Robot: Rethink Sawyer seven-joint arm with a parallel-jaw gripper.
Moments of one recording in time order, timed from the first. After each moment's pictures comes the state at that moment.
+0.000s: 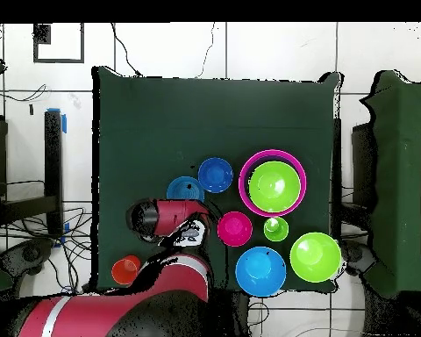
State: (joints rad) arm 0.10 -0.35 -0.15 1.71 0.01 0.49 2.46
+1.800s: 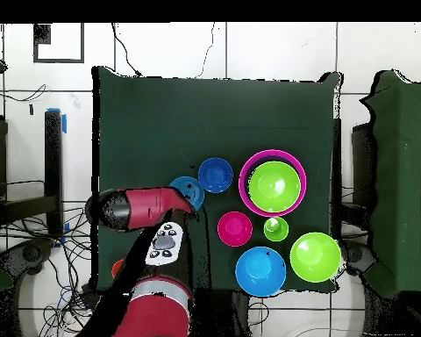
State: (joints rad) arm 0.15 -0.51 -0.11 1.69 0.03 0.51 2.46
